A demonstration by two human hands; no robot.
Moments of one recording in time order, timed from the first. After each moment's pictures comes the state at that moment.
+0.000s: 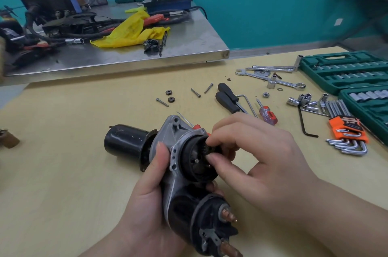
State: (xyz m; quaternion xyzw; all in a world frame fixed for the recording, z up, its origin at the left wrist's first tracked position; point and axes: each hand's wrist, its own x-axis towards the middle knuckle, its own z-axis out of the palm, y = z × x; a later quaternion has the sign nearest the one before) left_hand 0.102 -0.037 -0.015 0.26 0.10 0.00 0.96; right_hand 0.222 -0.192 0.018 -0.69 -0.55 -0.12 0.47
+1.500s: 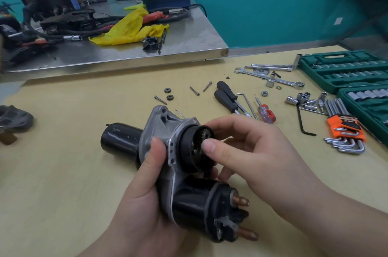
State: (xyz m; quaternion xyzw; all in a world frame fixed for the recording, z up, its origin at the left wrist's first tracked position) left_hand 0.095 -0.042 -0.013 0.31 0.10 0.02 0.95; right_hand 0.205 -0.188 0.035 -0.66 -0.29 0.24 0.65
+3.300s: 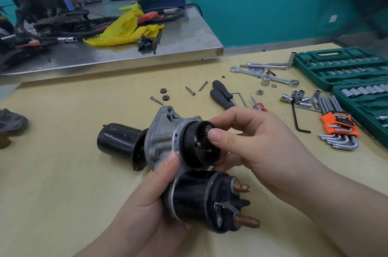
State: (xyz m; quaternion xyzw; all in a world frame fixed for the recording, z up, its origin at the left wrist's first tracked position) left_hand 0.100 -0.026 -0.041 0.40 0.16 0.00 0.90; right_hand 0.224 -0.189 0.036 -0.61 -0.24 0.29 0.70
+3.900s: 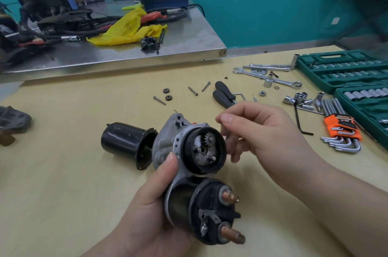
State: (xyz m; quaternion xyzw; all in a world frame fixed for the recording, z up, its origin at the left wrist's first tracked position) left_hand 0.095 -0.041 -0.027 0.25 0.04 -0.07 0.96; right_hand 0.244 -0.186 0.027 -0.65 -0.25 0.21 0.69
